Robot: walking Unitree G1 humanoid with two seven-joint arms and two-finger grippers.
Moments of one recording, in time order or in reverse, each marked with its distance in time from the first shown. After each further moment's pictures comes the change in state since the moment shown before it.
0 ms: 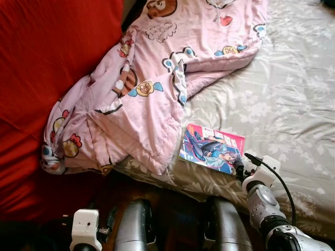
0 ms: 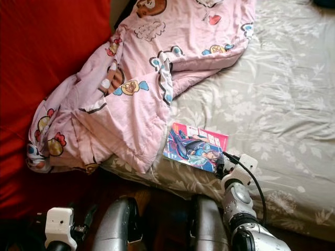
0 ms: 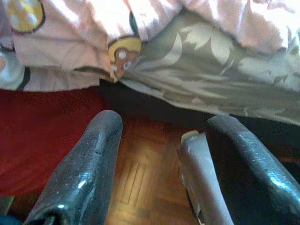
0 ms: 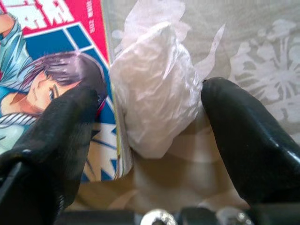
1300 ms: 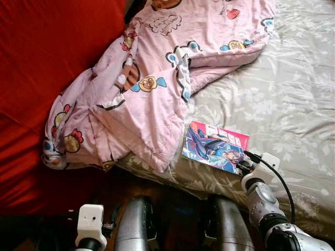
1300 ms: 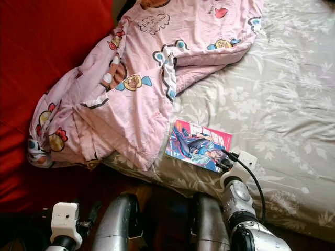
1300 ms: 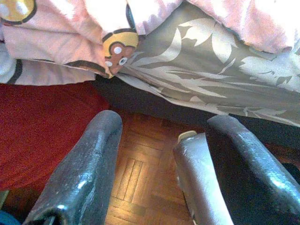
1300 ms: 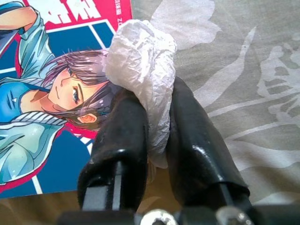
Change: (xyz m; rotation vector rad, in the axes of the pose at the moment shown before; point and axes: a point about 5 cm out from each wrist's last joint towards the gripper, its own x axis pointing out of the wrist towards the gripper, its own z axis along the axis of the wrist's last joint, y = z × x) left arm 0.015 -0.010 0.005 -0.017 0.001 0.001; right arm 0.001 0.007 0.001 -0.006 -0.005 0.032
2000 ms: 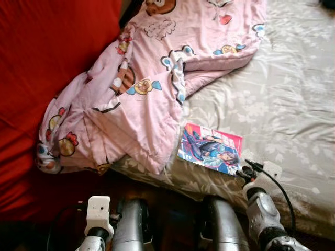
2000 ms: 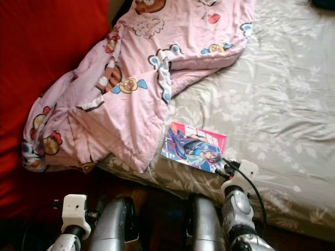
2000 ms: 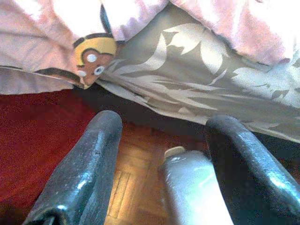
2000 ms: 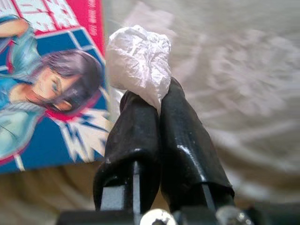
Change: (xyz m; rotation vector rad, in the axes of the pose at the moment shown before) left arm 0.030 -0.007 -0.011 -0.030 0.019 0.020; right arm -0.018 -0.017 -0.026 -0.026 -0.083 0.036
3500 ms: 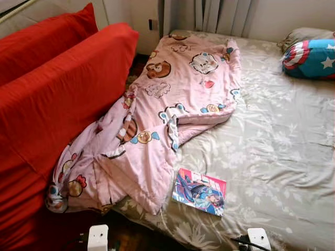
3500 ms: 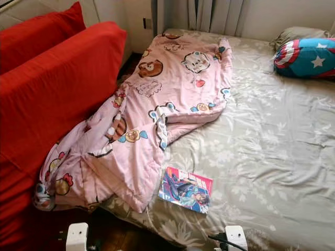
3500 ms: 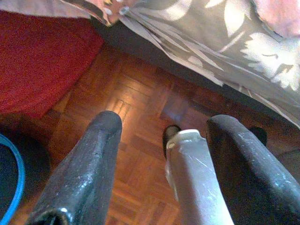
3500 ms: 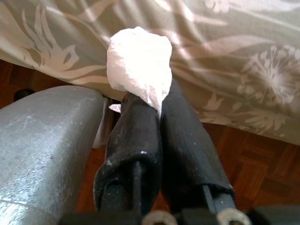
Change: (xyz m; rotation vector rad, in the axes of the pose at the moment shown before) left arm -0.017 0.005 -0.094 -0.088 0.543 0.103; right arm -0.090 -0.073 -0.111 -0.454 0.628 0.089
